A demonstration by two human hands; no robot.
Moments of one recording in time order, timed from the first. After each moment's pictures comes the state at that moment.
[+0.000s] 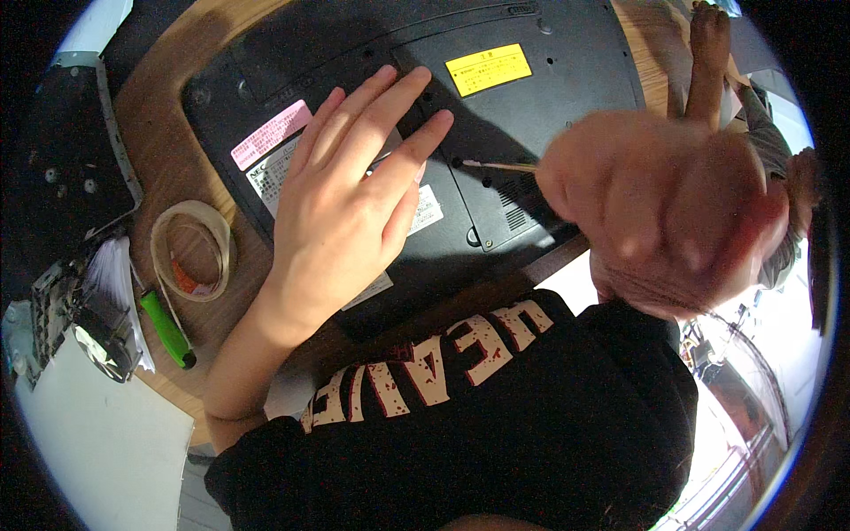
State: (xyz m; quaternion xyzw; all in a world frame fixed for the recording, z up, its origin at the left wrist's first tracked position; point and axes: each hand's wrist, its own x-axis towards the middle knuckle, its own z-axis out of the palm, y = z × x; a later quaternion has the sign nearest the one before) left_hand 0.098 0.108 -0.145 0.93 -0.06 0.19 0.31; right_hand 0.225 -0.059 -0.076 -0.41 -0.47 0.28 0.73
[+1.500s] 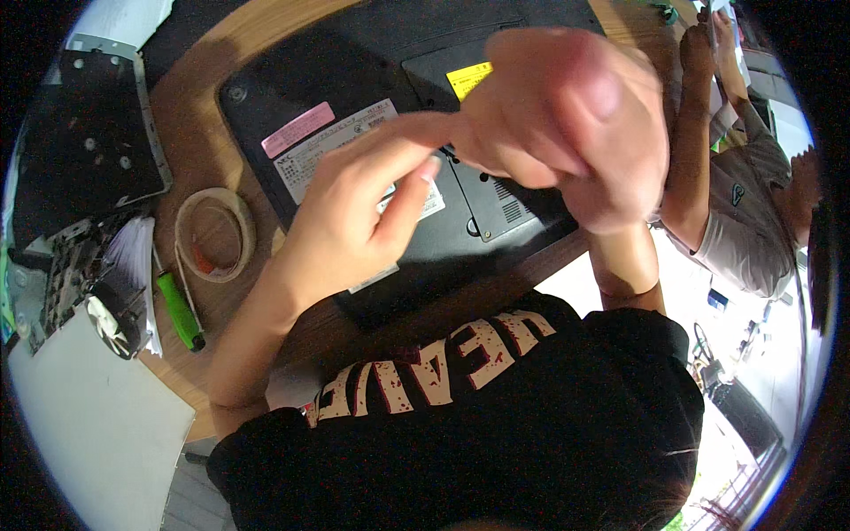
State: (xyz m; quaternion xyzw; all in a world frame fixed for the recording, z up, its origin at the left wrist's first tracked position) left_hand 0.085 0.117 -0.128 0.83 -0.03 0.14 0.54; right_hand 0.221 -0.024 -0.070 -0.54 -0.46 0.36 0.61
